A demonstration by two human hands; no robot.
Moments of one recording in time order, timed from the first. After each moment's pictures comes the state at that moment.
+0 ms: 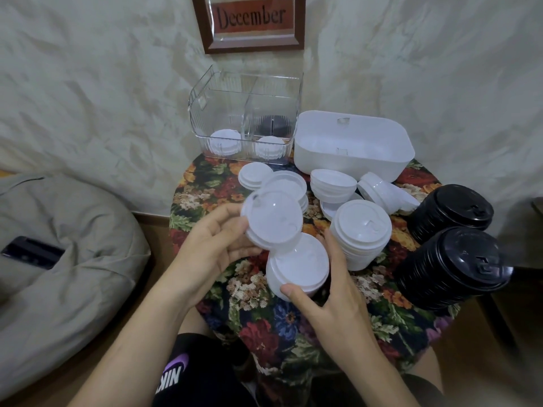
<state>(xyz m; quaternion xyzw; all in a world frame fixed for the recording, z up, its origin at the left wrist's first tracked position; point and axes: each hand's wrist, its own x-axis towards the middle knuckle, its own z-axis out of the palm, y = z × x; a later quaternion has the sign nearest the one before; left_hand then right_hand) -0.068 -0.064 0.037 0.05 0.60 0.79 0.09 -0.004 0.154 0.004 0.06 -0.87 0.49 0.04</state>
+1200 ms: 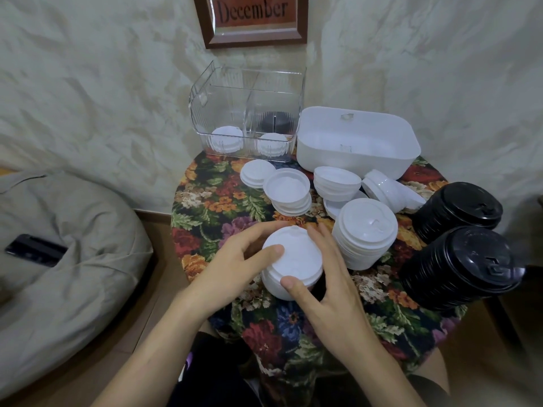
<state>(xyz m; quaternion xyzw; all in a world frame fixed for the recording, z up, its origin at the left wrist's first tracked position) -0.062 -0.045 0.027 0.13 0.76 0.63 0.11 -0.015 0.146 0.000 0.10 -0.85 0.51 0.03</state>
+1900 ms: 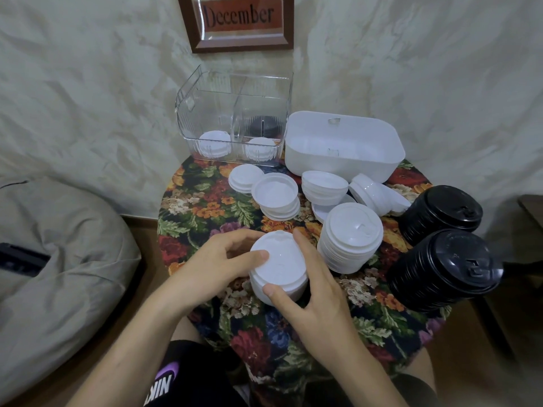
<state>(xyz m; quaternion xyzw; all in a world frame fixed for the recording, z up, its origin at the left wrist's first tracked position) -0.070 -0.054 0.041 0.09 0.76 0.62 0.17 -0.014 0.145 0.005 0.10 -0.87 0.49 0.02</state>
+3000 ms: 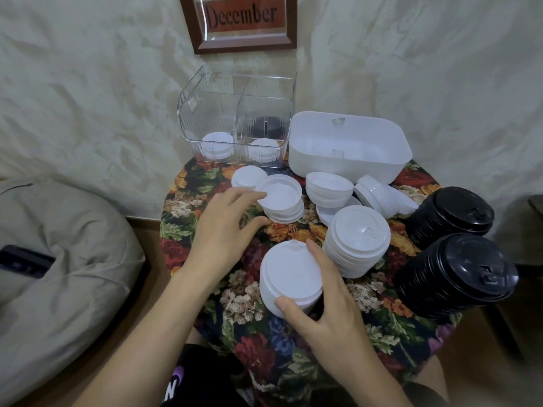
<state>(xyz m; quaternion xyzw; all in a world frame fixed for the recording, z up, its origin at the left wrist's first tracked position) -0.132 -0.049 0.012 0.15 0.92 0.30 -0.19 -0.009 0.155 0.002 0.09 -0.87 0.49 0.02</state>
